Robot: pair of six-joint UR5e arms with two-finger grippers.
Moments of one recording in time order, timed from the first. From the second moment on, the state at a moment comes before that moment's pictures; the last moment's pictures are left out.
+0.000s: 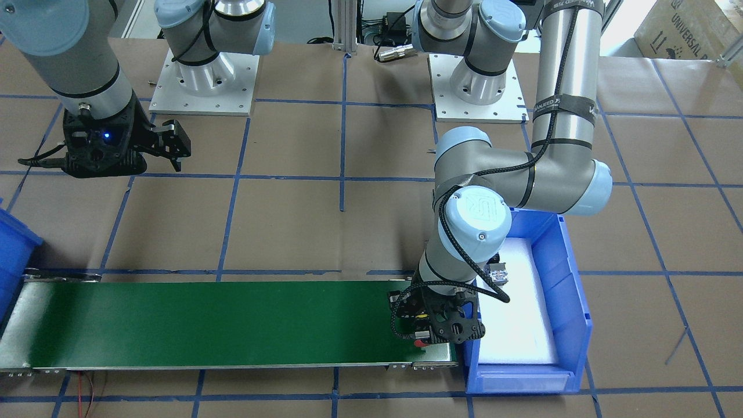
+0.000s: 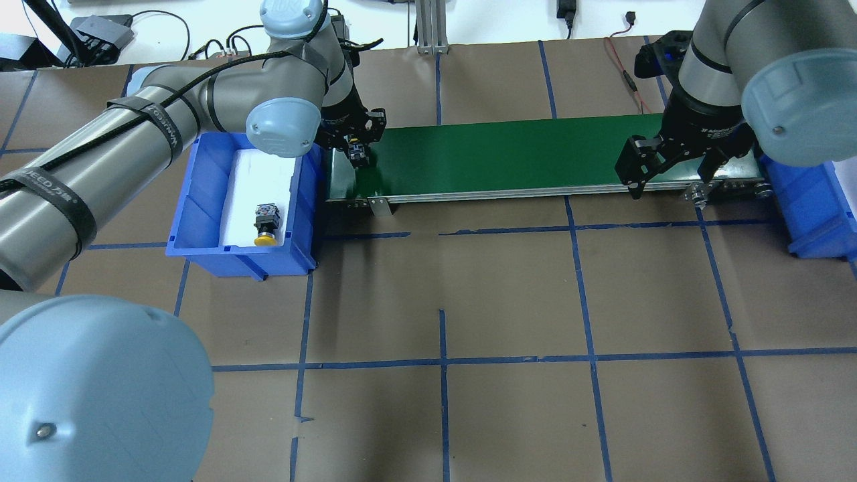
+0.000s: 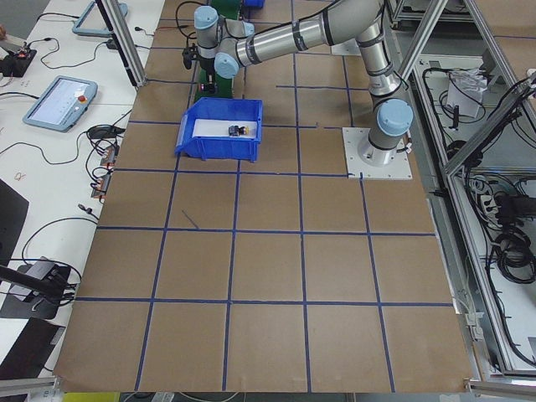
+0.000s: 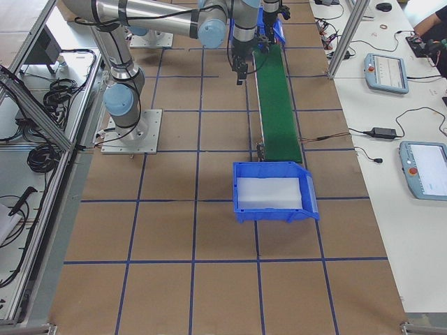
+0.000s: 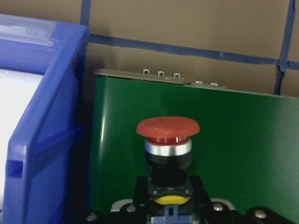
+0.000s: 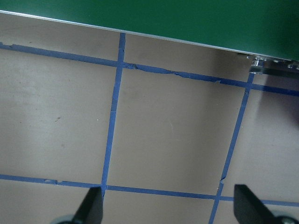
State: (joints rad) left arm -1.70 -2.12 -1.46 -1.04 1.53 -0.25; right arm 1.50 -1.55 1.70 -1.65 -1.67 -0.24
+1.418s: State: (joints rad) left arm -1.72 -2.11 -1.50 -1.04 1.52 -0.21; right arm 1.49 -1.55 1.70 -1.68 -1.66 -0.24
